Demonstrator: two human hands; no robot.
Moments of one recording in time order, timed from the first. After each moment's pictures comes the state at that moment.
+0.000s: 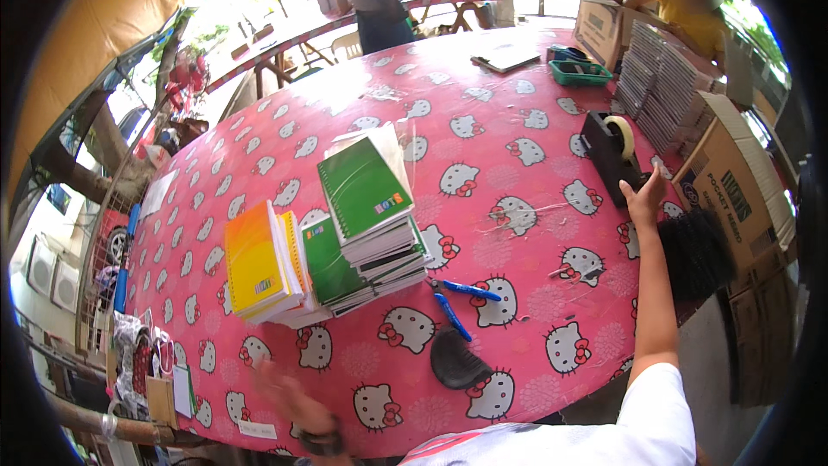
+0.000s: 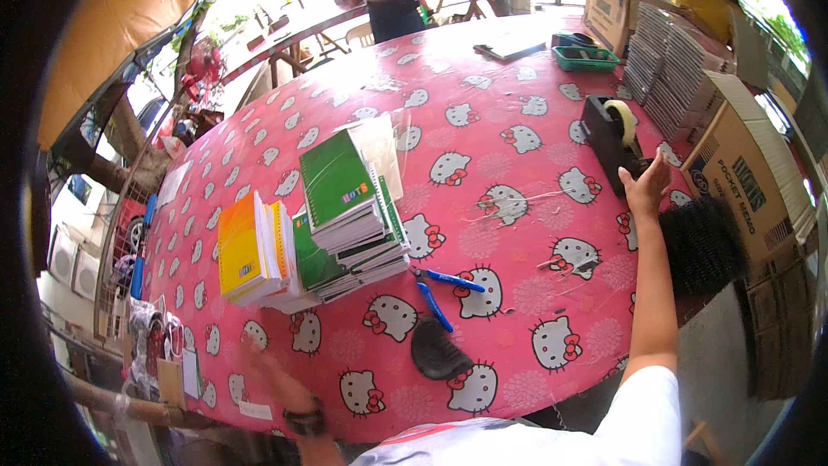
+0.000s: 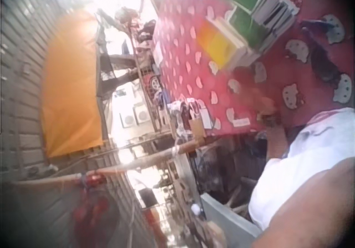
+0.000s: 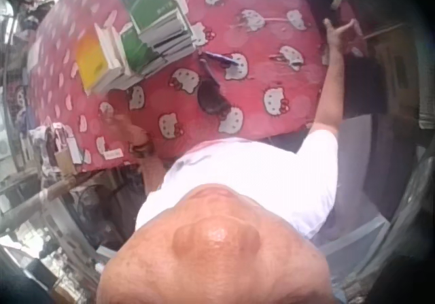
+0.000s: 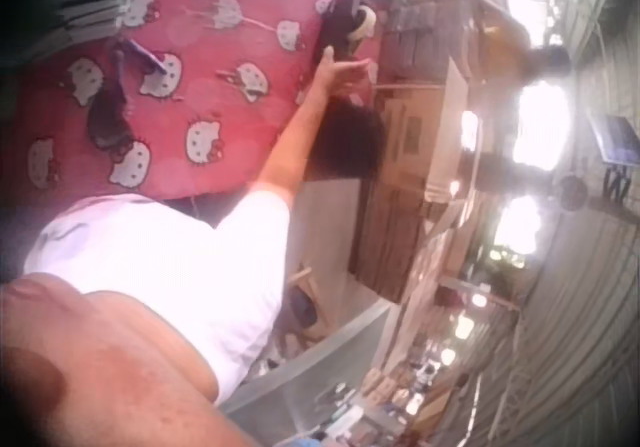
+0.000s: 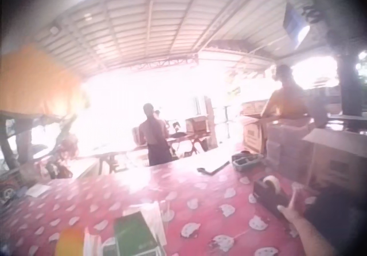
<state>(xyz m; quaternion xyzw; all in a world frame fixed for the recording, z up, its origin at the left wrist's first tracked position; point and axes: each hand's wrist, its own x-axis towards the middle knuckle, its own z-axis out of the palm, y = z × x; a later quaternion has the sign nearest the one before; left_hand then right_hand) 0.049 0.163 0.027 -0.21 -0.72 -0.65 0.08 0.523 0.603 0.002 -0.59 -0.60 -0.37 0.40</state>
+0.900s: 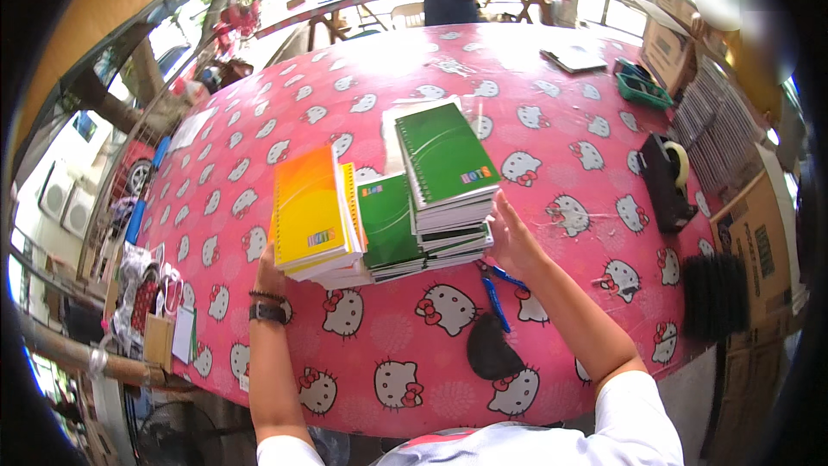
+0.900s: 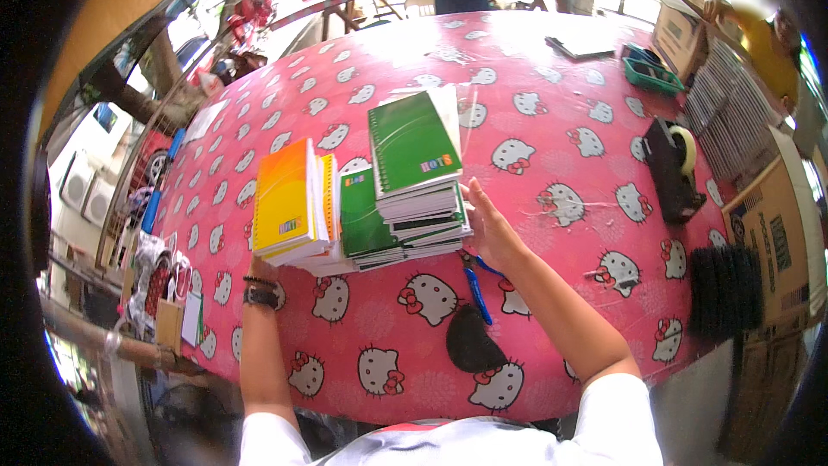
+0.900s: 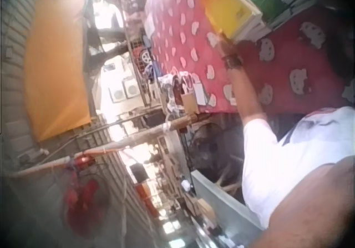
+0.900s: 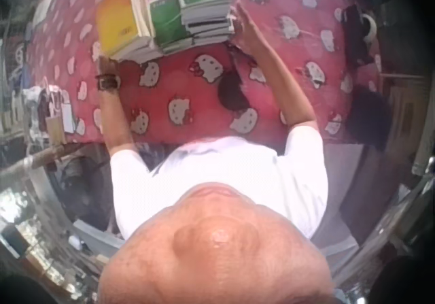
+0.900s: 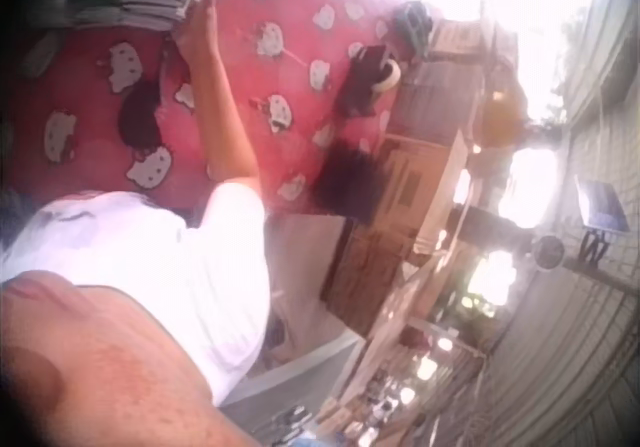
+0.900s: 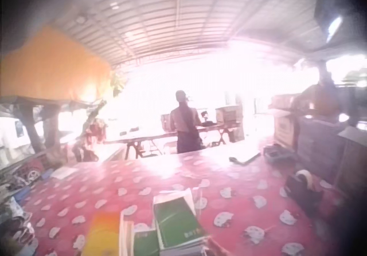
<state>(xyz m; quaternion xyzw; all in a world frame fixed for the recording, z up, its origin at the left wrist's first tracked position) -0.218 0.172 -0.028 -0.54 -0.71 -0.45 0.02 0.180 0.431 0.048 -0.19 -0.42 0.87 0.20</state>
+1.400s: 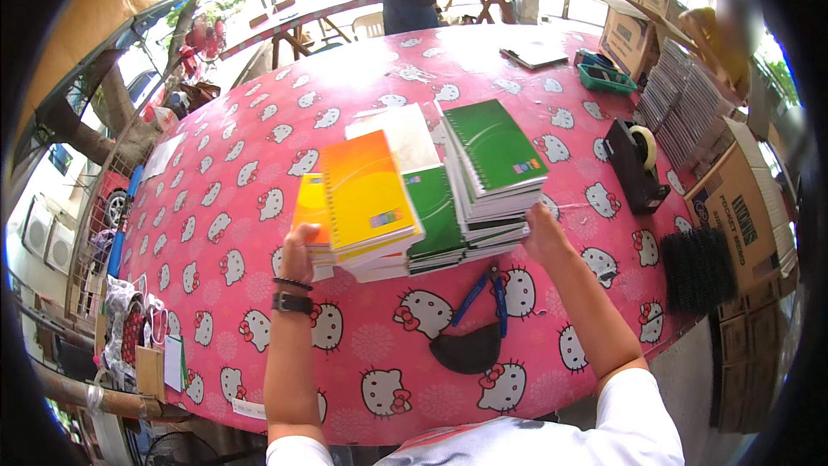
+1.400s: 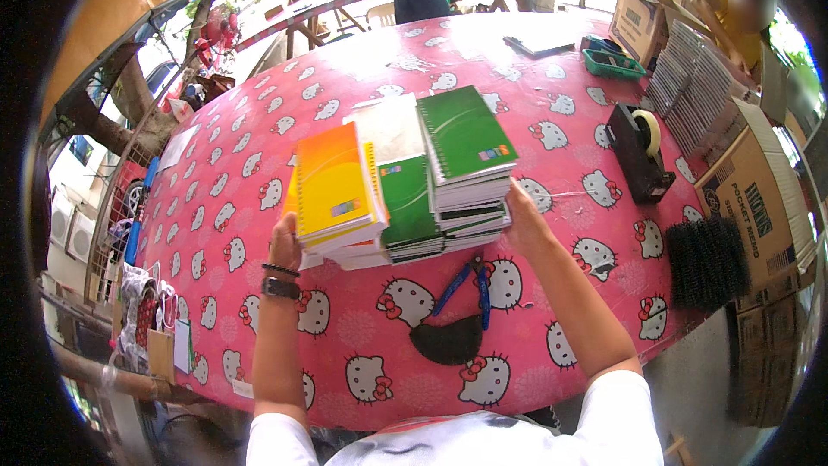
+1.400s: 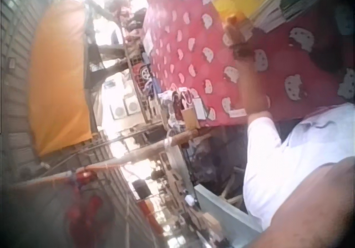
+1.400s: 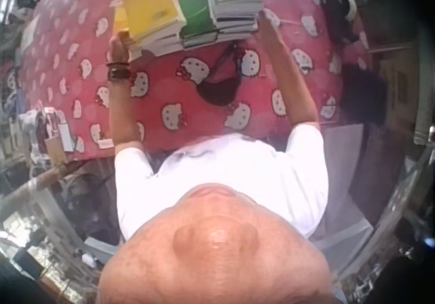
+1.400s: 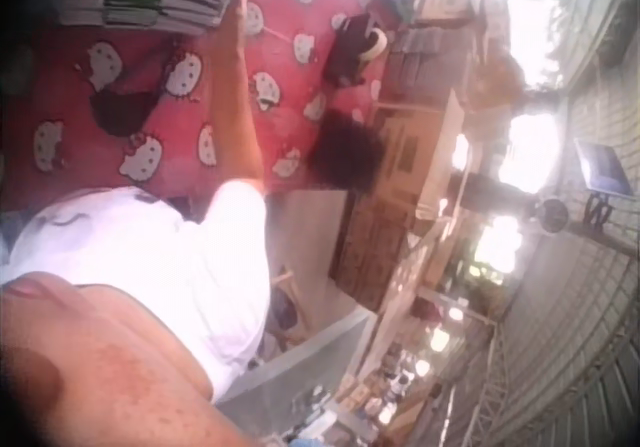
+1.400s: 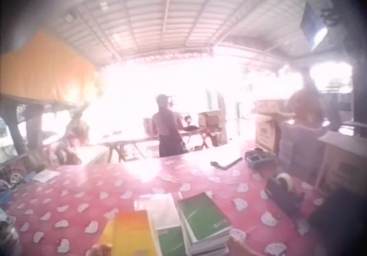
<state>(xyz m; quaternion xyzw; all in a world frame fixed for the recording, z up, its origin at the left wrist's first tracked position) -0.116 0.299 0.013 -0.28 -0.52 -0.69 -0.42 0.245 0.460 0.050 -0.34 -0.38 0.76 0.41</state>
